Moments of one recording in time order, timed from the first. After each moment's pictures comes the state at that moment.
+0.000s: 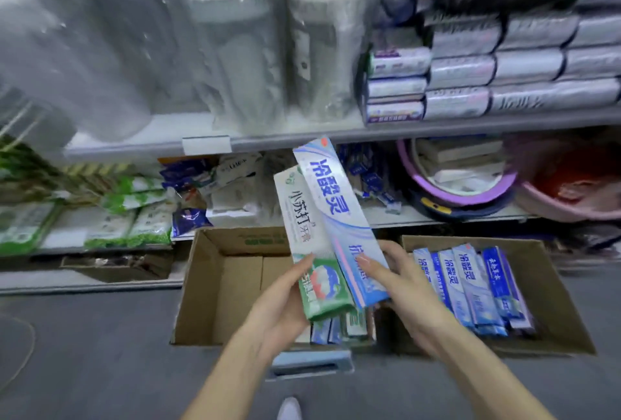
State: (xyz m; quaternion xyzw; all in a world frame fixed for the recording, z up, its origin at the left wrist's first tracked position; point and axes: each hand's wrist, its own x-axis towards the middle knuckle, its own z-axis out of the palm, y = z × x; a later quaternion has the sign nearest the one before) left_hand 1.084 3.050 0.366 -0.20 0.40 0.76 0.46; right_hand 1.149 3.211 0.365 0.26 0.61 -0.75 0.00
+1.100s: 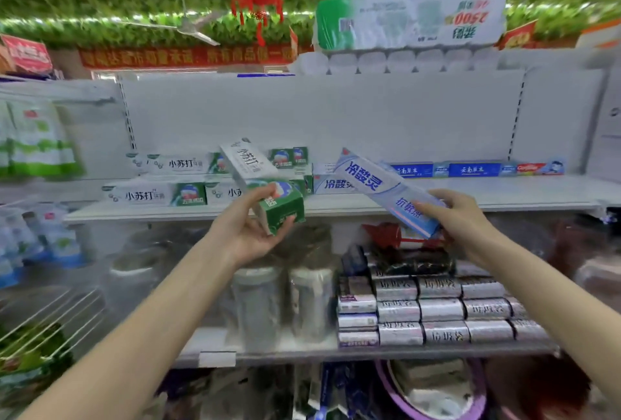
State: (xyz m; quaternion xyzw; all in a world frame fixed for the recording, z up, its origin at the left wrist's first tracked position) left_hand 1.017 3.083 0.804 0.05 0.39 0.88 0.25; right_hand 1.090 3.386 0.779 0.11 0.75 -0.58 -0.30
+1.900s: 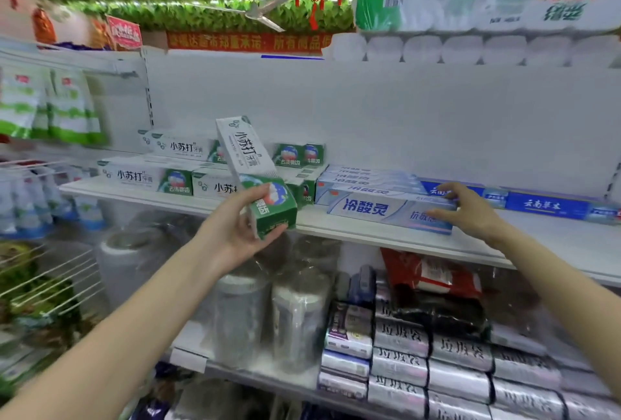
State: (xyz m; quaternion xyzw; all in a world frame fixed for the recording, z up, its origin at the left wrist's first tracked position) left_hand 0.956 3.163 0.790 0.03 0.46 0.88 0.10; right_hand 0.915 3.541 0.786 0.03 0.92 -0.33 -0.23
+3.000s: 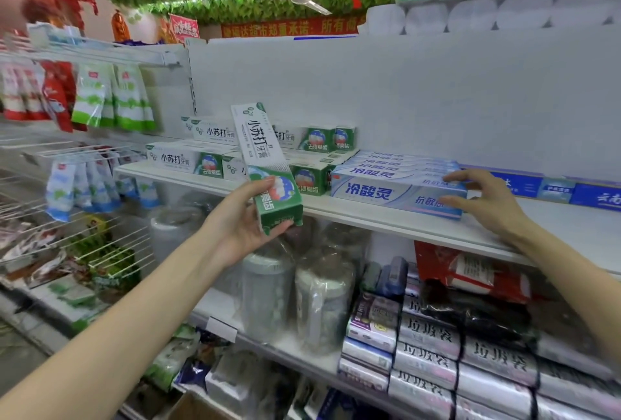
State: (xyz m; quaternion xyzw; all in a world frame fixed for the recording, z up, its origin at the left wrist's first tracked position) left_hand 0.966 3.167 0.777 -0.01 0.49 0.87 0.05; right_hand 0.885 3.539 0.770 -0.10 0.88 -0.38 -0.26
